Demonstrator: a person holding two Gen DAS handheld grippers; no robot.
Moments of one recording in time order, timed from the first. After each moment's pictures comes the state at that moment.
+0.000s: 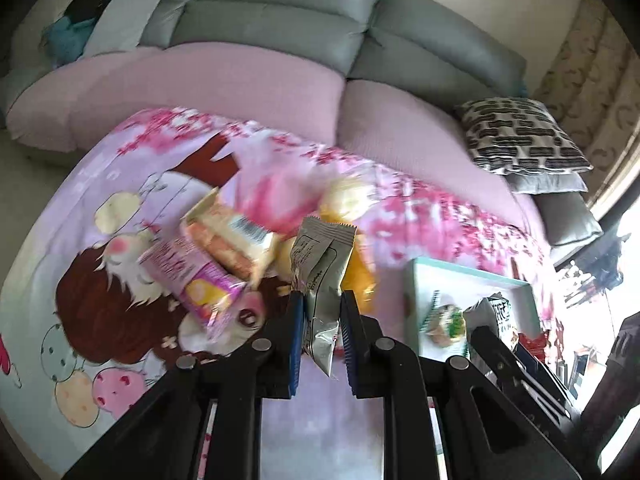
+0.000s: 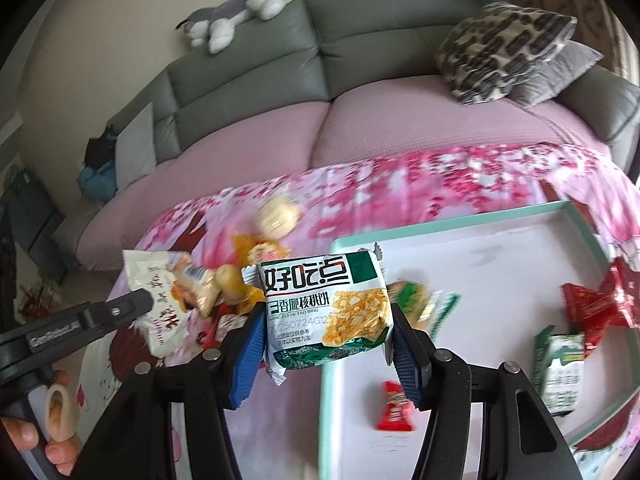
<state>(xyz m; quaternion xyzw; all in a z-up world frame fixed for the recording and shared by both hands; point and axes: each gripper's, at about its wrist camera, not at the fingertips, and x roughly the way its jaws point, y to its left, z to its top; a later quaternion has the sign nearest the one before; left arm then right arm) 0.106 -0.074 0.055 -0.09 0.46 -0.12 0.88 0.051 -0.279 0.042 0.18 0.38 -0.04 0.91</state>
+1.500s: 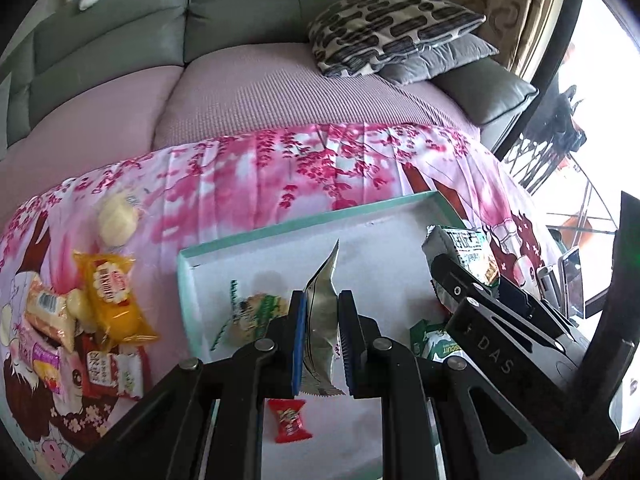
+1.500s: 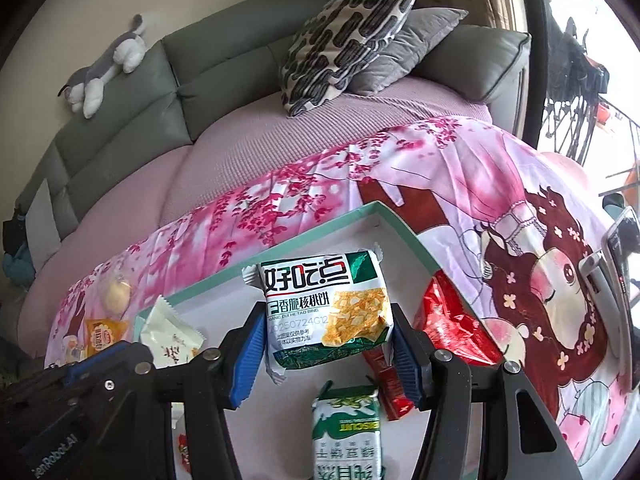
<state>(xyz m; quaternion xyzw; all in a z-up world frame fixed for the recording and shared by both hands) 0.095 -0.296 0.033 0.09 0.48 -0.28 0.83 0.026 -0.432 0.014 0.23 0.37 -0.21 0.87</state>
